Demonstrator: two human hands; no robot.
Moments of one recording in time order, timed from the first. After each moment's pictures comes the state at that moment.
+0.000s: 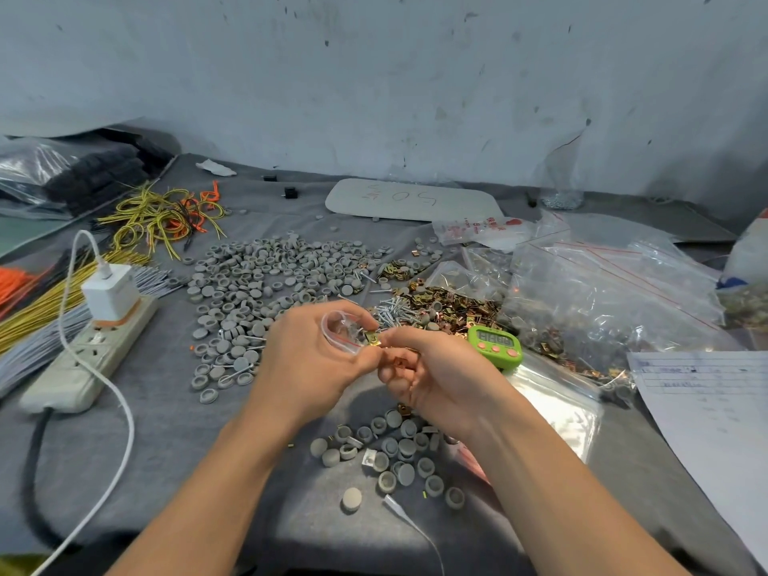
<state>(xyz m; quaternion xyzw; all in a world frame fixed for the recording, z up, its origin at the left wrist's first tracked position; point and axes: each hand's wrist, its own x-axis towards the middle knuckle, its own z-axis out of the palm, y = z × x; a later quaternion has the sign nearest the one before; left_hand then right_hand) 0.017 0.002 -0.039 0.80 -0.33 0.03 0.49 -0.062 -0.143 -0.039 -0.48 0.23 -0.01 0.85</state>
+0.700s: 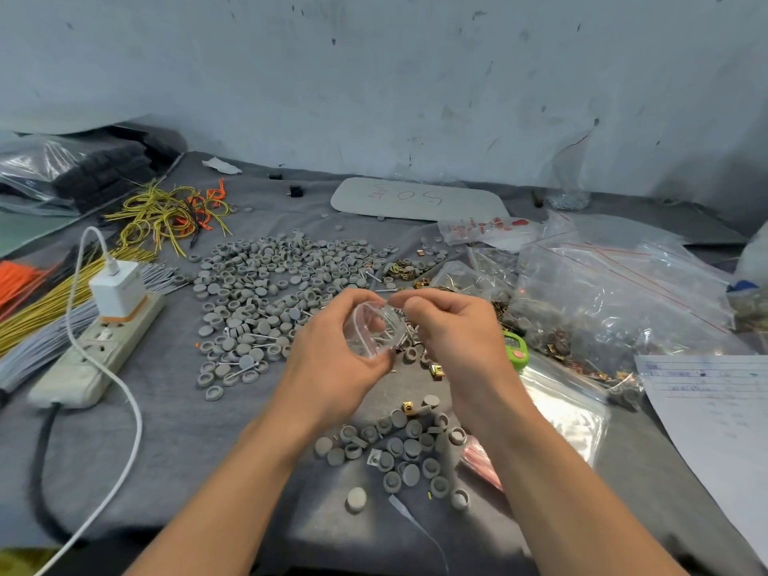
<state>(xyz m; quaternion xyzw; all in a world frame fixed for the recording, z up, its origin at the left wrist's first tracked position) 0.011 -0.009 -0.046 0.81 -0.33 0.01 0.48 -0.065 -0.143 -0.023 -0.69 0.19 -0.24 0.66</state>
